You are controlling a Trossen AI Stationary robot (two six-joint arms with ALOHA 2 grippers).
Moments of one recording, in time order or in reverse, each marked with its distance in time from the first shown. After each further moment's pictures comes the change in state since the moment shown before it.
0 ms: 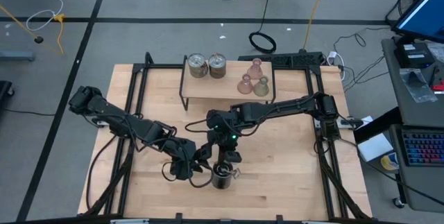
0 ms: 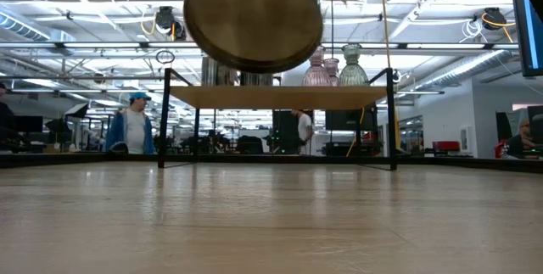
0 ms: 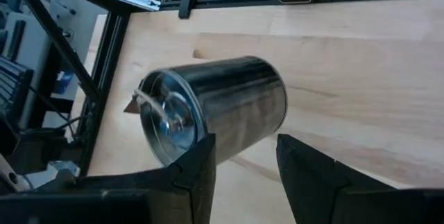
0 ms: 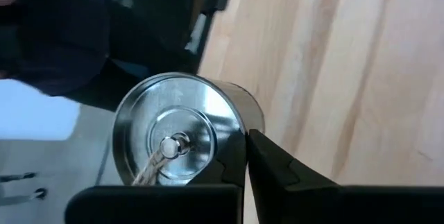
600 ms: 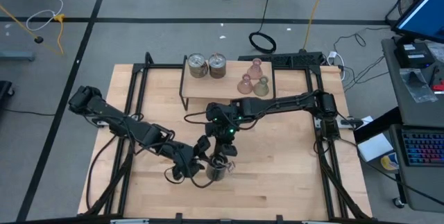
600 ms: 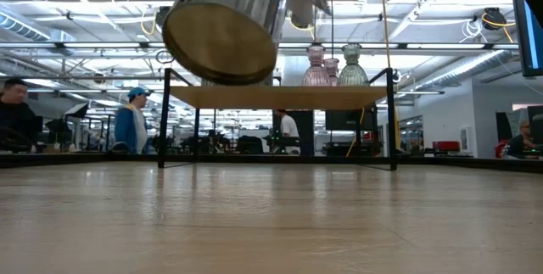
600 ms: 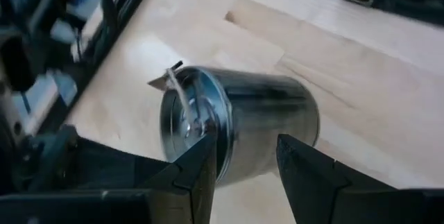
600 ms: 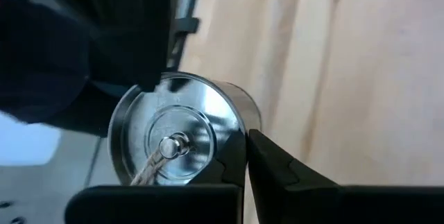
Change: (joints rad) left arm -0.050 -0.004 0.000 -0.007 -0.190 -0.366; right arm -0.049 0.000 0.000 0.038 0.042 0.010
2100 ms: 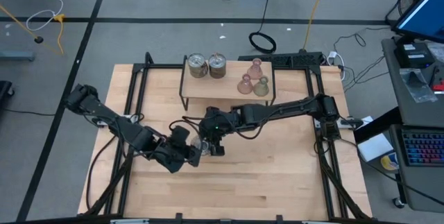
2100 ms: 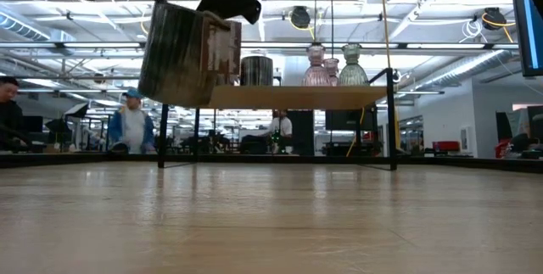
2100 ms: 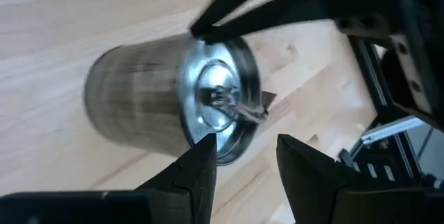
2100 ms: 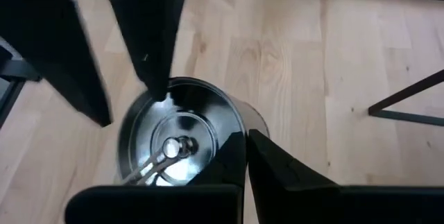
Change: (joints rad) left arm -0.076 -0.049 0.001 -0.246 -0.360 -2.182; right arm 0.079 -0.007 0.059 0.110 0.638 -0.156
